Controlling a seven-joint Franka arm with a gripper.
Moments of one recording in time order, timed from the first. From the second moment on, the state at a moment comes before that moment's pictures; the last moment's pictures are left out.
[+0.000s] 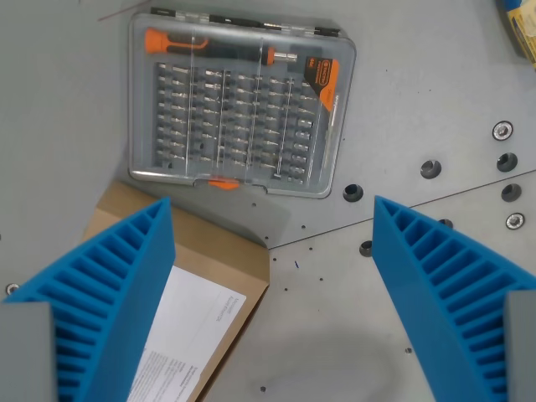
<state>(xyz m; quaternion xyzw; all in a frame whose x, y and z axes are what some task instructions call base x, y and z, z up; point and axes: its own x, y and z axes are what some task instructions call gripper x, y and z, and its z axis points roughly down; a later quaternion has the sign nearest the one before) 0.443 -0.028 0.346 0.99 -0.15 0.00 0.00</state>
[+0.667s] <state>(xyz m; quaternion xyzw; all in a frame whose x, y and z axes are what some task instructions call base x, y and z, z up) 0.444 -0.028 0.345 0.99 -0.14 0.00 0.00</state>
